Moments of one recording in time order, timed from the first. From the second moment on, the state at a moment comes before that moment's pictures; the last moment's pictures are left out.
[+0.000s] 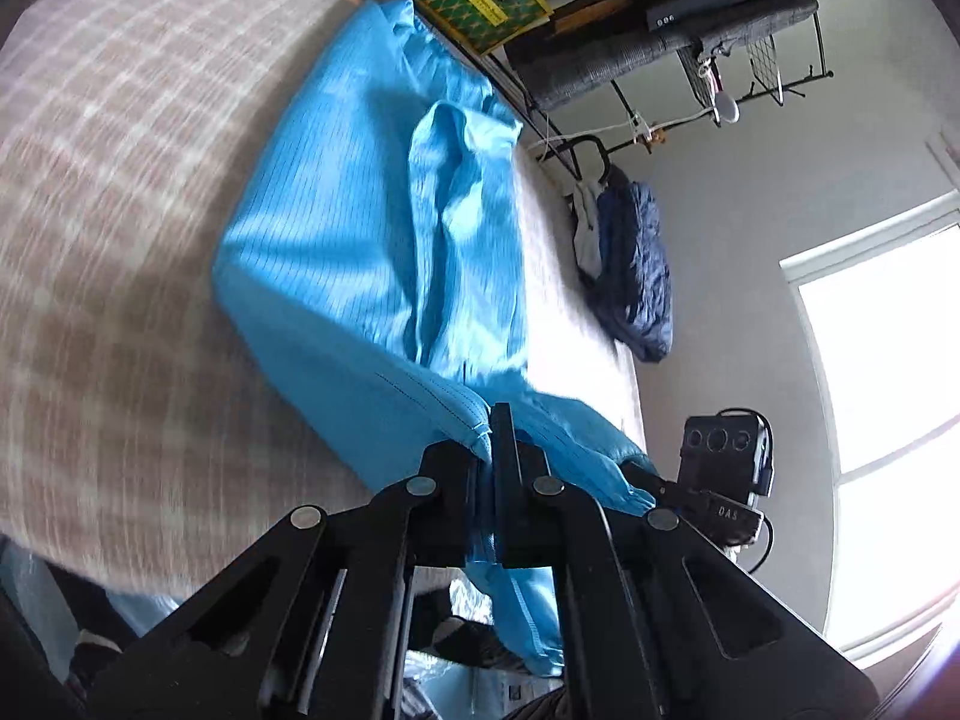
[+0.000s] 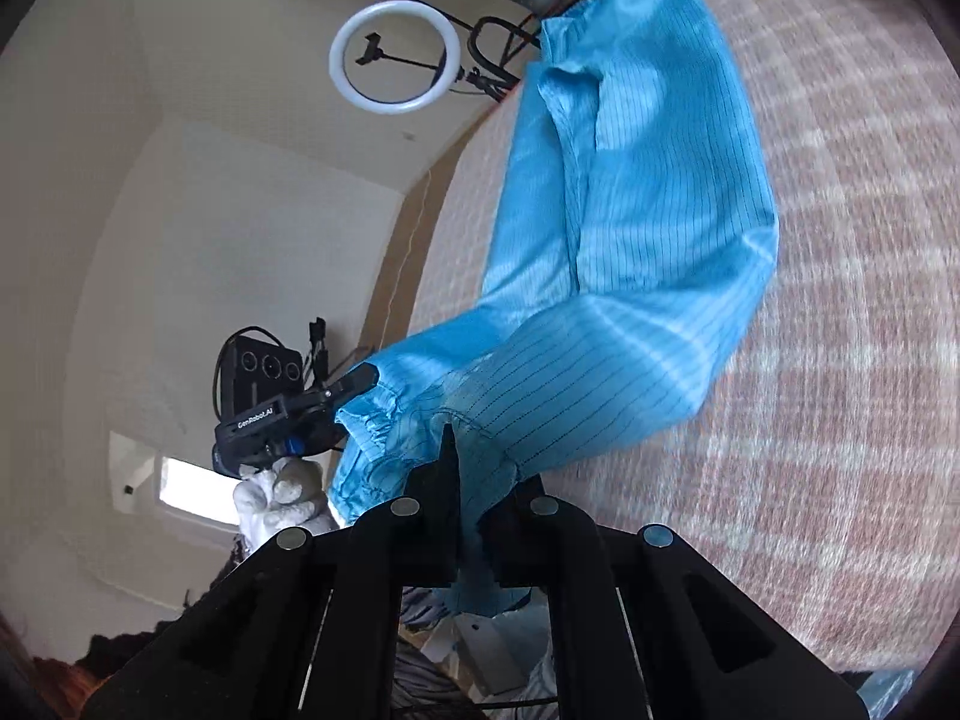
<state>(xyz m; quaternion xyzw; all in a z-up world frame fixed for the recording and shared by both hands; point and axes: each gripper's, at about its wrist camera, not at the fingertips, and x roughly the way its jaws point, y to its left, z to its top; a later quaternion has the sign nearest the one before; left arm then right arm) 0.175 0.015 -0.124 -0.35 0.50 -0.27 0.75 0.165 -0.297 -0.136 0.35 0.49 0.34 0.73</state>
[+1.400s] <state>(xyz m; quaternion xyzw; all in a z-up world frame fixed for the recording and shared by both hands) 0.349 0.037 -0.158 -0.35 0.47 -0.12 0.80 0.335 -0.350 -0.151 0.42 0.46 0.19 0.76</state>
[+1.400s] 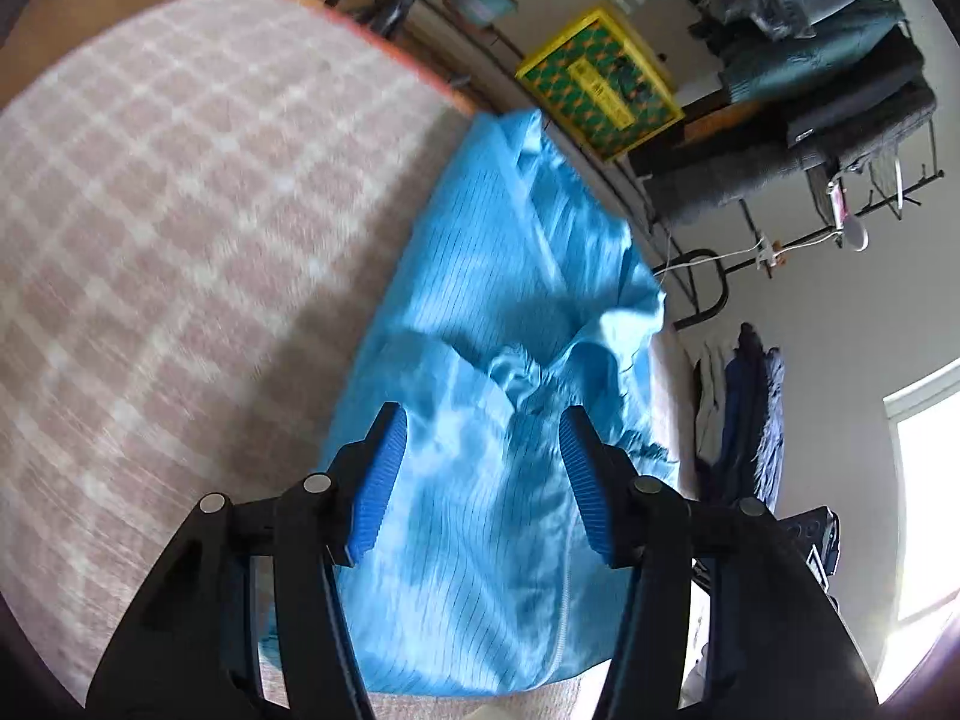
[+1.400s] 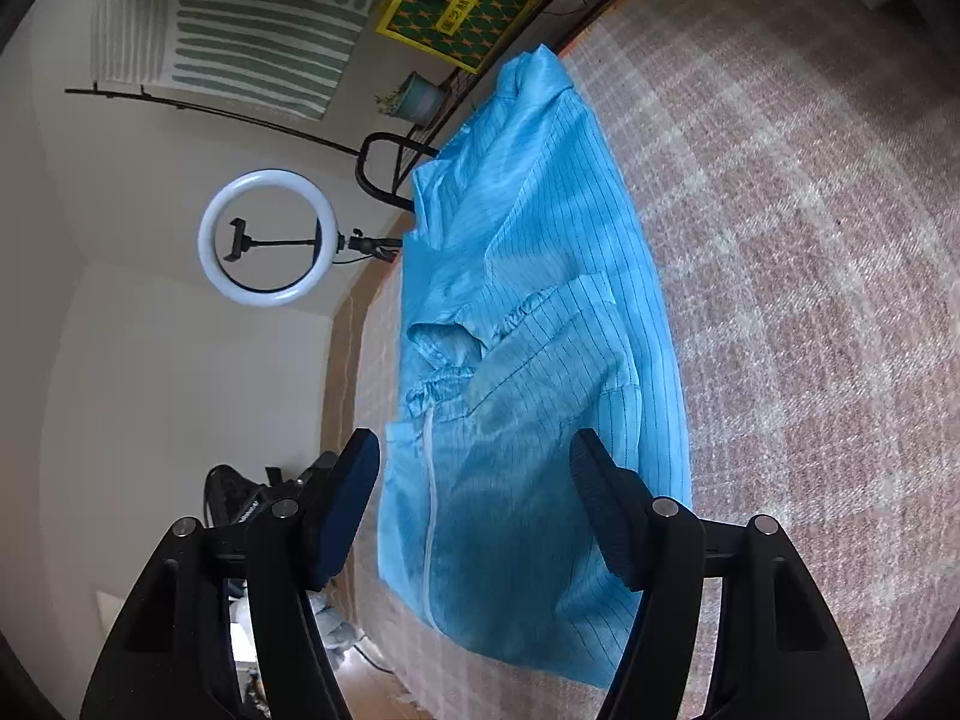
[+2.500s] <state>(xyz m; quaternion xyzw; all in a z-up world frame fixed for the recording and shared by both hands) 0.310 0.017 -0.160 -0.17 0.47 -0.18 0.85 0.250 -0.310 -0.114 0.01 0.46 0.17 0.87</state>
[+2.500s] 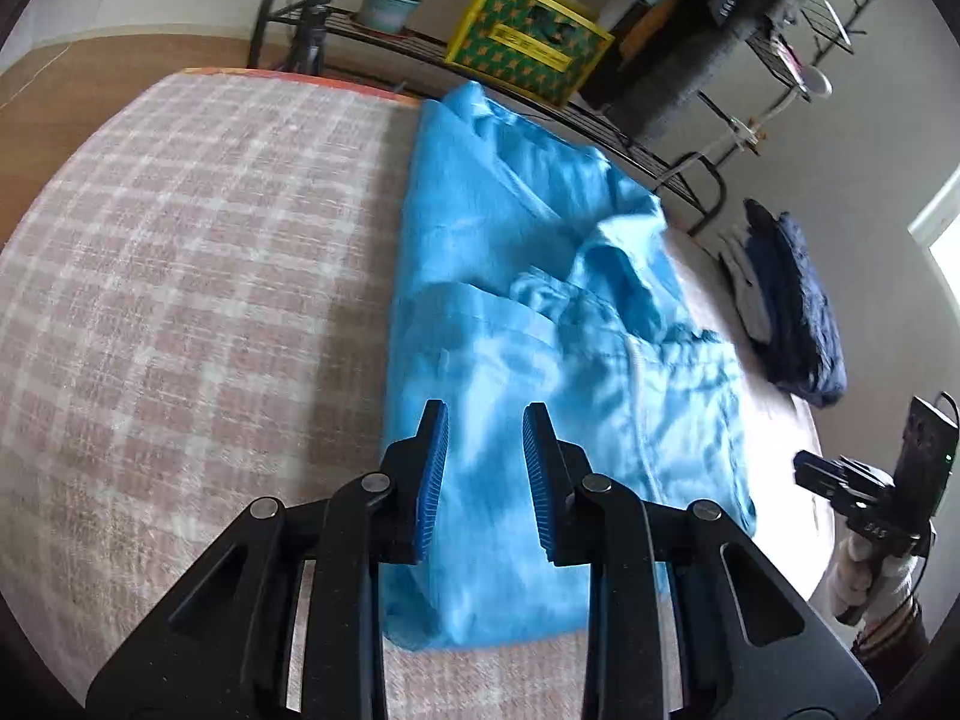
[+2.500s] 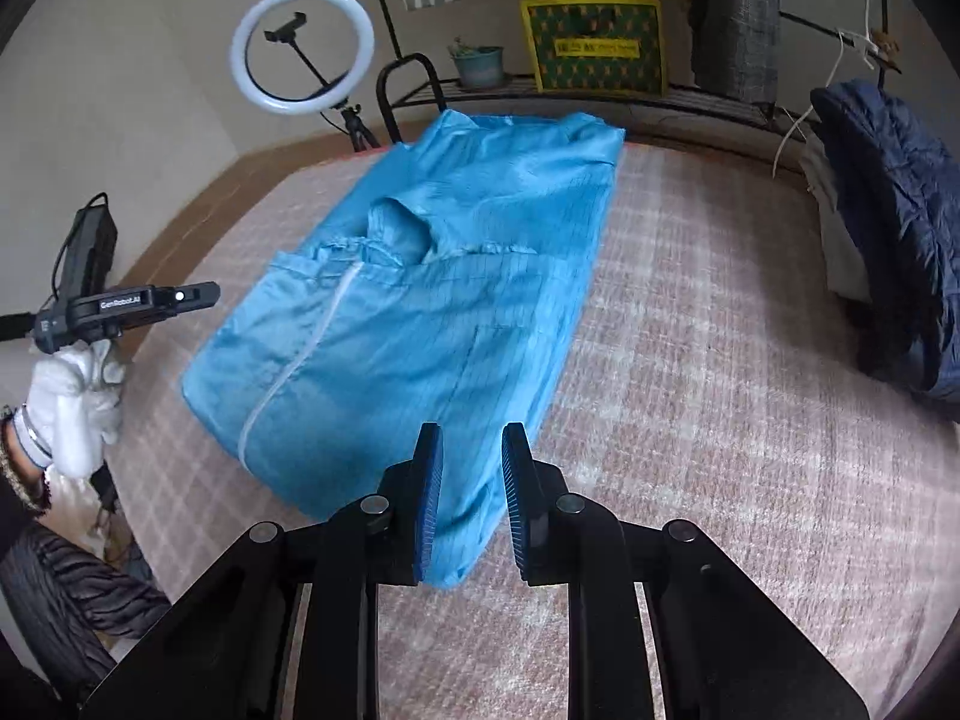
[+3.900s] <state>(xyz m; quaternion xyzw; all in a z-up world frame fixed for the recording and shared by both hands) 0.387 -0.210 -0.178 -0.08 0.53 -0.30 0.79 0.219 -0.324 -0.183 0.03 0.50 0.35 0.79</state>
